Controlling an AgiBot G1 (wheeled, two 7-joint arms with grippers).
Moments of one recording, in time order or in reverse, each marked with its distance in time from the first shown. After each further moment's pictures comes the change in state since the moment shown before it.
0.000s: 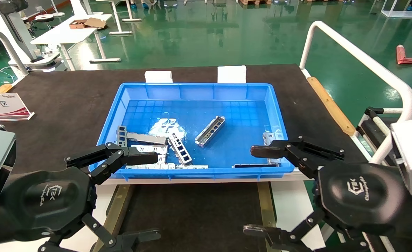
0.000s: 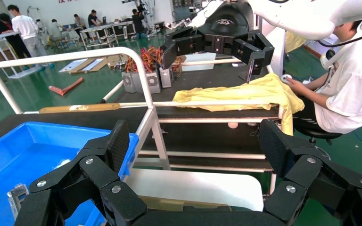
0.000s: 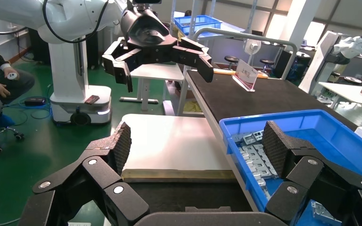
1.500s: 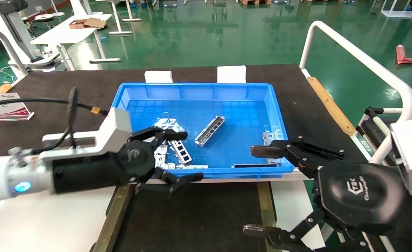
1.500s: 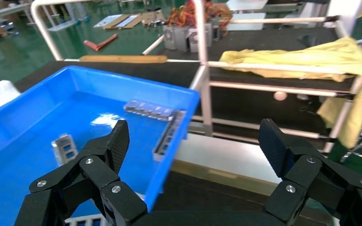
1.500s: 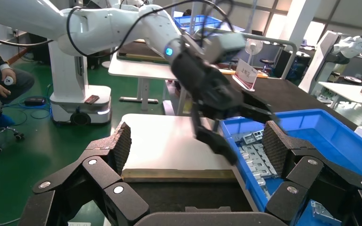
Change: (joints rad) left arm -0.185 0.257 0.167 0.216 0.350 -0.233 -0.008; right arm 0.001 0.000 -0.002 -0.001 0.001 0.000 -0.001
